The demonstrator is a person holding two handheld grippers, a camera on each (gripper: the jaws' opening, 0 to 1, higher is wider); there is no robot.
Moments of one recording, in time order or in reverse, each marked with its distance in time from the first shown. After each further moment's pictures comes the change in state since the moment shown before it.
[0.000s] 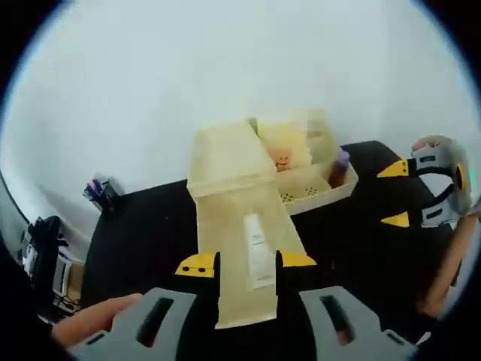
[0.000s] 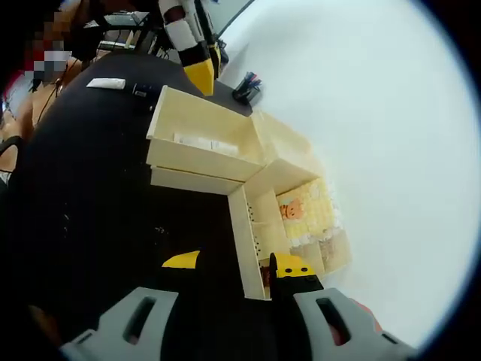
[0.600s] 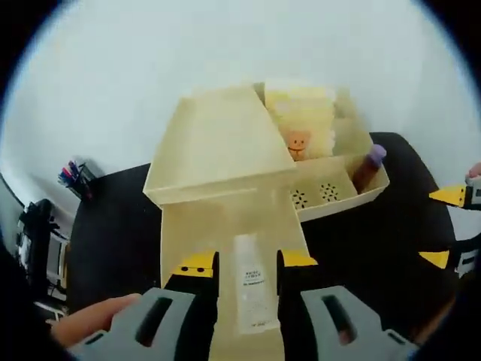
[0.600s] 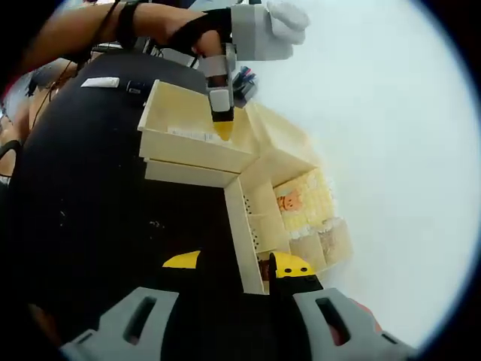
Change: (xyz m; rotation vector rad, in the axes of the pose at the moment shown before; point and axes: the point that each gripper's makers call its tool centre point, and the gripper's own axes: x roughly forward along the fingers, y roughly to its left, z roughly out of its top) left arm 0.088 0.002 0.003 -0.067 0.171 0.008; right arm 0.004 -0.005 -0.011 0.026 0.015 0.001
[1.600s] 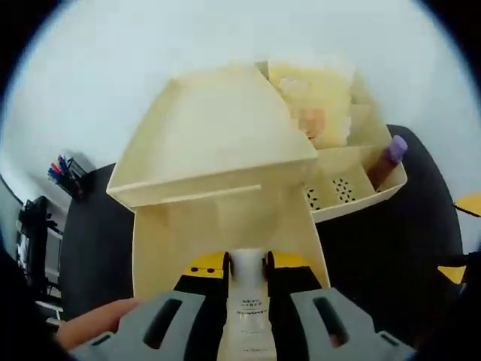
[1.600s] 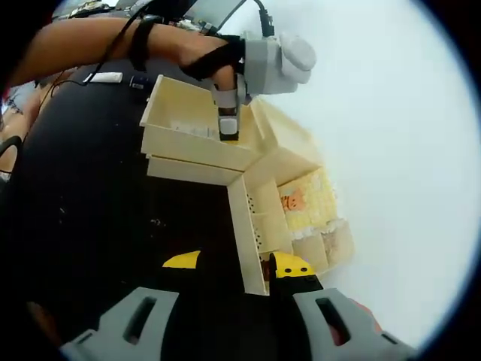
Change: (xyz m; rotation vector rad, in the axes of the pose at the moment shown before) left arm 0.023 -0.007 -0.010 0.008 0.030 0.020; right arm 0.005 0.002 0.000 -0.017 0.020 0.011
